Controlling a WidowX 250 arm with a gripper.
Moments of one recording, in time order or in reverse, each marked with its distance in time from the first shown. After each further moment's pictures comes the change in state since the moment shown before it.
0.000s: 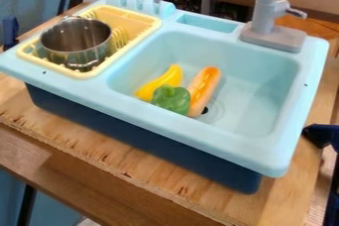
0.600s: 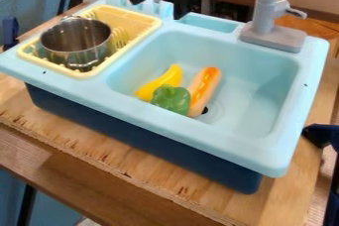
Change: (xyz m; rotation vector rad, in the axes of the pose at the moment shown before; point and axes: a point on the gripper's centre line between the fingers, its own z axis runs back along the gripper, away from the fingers) arm 0.001 0.007 -0.045 0.066 0.039 0.045
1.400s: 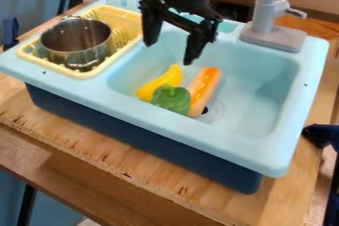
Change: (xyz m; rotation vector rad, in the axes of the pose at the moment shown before) arm 0.012 -0.005 -0.059 0.117 0.063 0.031
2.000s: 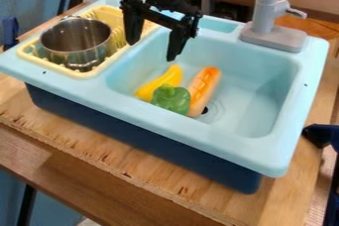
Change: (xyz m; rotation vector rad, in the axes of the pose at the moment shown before) arm 0.000 0.022 -0.007 -0.011 0.014 0.091
